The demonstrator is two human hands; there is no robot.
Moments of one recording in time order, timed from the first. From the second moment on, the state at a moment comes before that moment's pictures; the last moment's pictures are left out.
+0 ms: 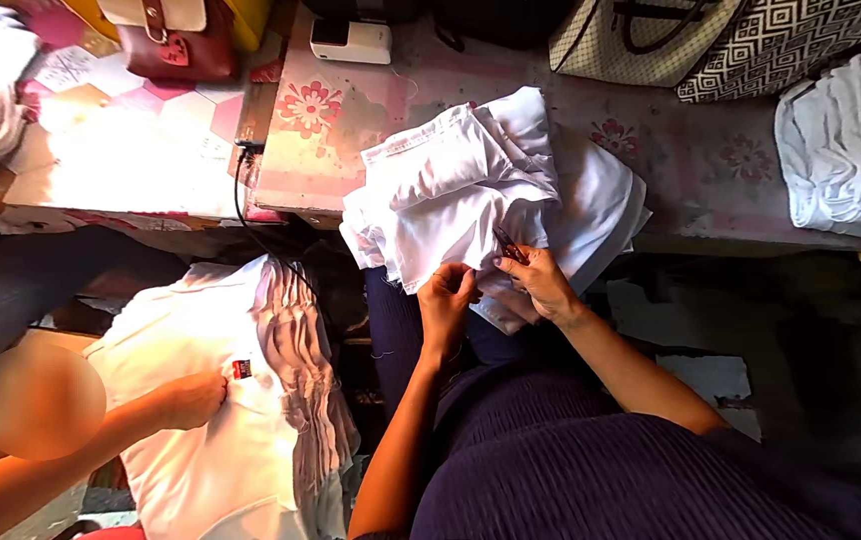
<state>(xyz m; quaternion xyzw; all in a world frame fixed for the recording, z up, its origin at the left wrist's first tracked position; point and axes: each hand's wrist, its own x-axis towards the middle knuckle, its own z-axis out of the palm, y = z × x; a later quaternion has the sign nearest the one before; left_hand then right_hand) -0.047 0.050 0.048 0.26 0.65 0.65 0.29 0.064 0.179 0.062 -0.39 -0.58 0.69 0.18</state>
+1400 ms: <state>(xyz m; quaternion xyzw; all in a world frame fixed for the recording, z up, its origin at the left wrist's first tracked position) -0.048 0.050 0.029 0.35 0.82 0.46 0.05 0.059 0.180 0.062 -0.15 -0.94 0.11 0.30</state>
